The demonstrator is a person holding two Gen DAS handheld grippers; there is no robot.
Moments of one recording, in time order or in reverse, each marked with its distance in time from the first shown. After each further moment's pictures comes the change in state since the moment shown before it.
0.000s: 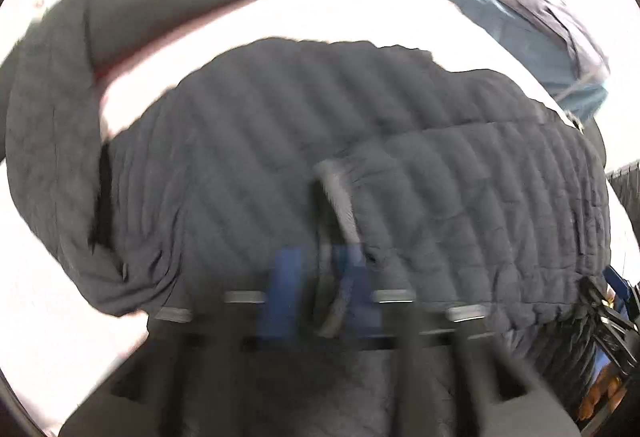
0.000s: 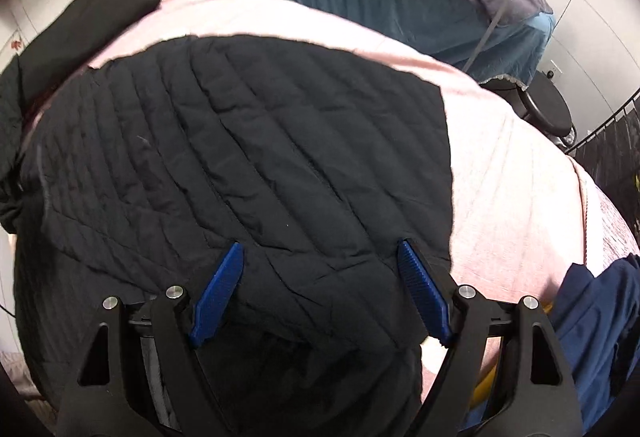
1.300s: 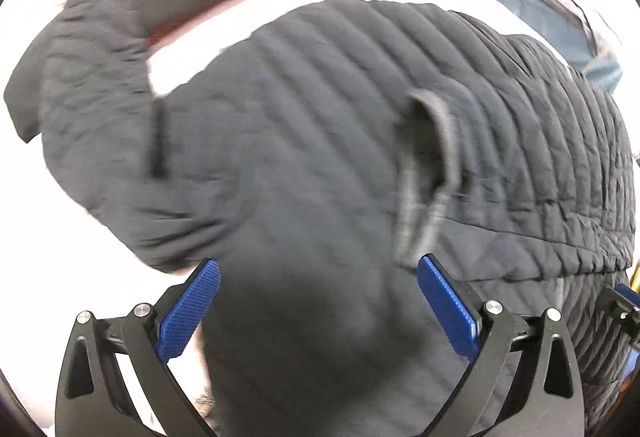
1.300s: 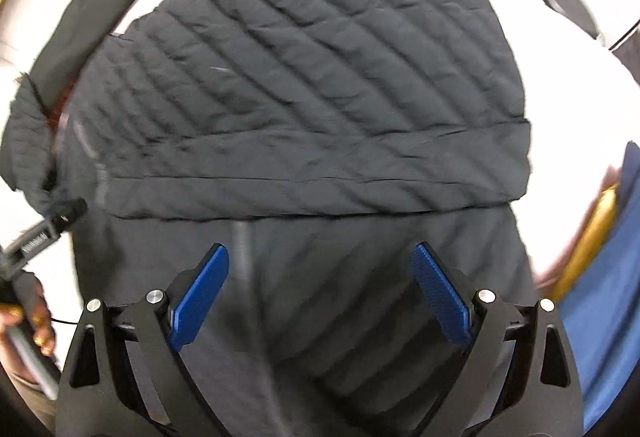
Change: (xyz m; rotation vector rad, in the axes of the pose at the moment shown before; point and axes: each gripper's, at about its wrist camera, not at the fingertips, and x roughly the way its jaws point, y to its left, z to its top) left arm 0.002 0.061 -0.037 -0.021 0.025 0.079; right arm -0.022 0.042 -0.021 0.200 0.203 0.256
